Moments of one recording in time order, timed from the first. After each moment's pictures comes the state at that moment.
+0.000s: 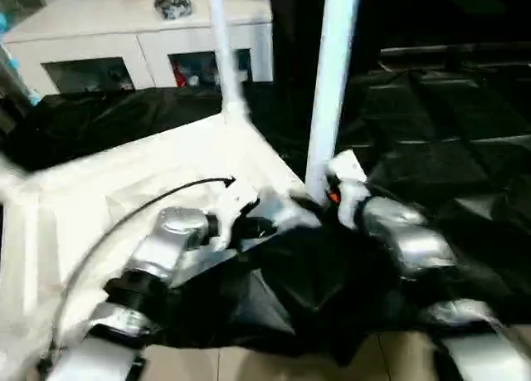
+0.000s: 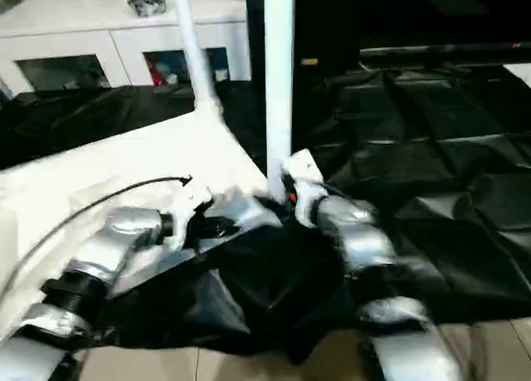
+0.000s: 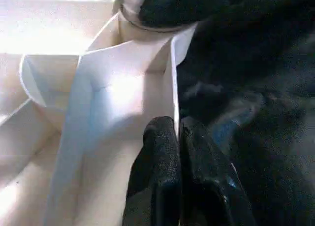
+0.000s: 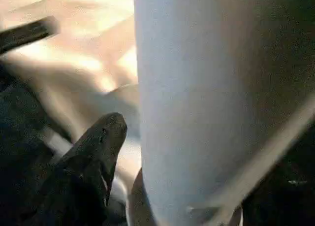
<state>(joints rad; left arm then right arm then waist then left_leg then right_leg) -0.56 0.27 -0.21 0.59 -0.01 0.19 -1.09 -0.58 -0.25 0.12 0.62 0.04 0.12 0.93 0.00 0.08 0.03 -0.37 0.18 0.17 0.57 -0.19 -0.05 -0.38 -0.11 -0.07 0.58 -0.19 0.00</state>
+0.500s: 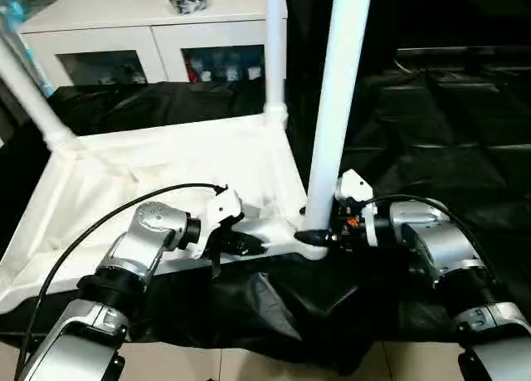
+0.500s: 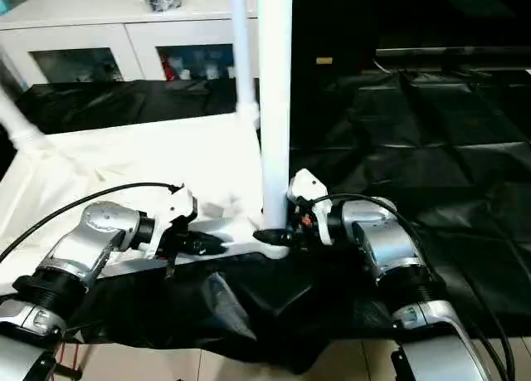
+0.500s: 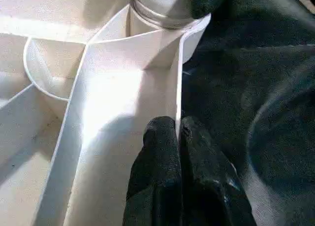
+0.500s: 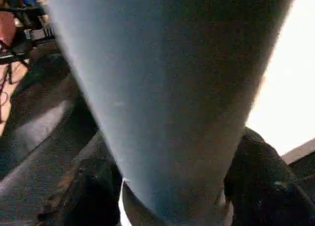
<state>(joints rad) -0.56 0.35 -0.24 0.61 -0.01 0.14 -1.31 -0.55 -0.34 0.17 0.56 0.08 0.17 1.25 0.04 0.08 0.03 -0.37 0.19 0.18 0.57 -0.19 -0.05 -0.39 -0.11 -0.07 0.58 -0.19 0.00</state>
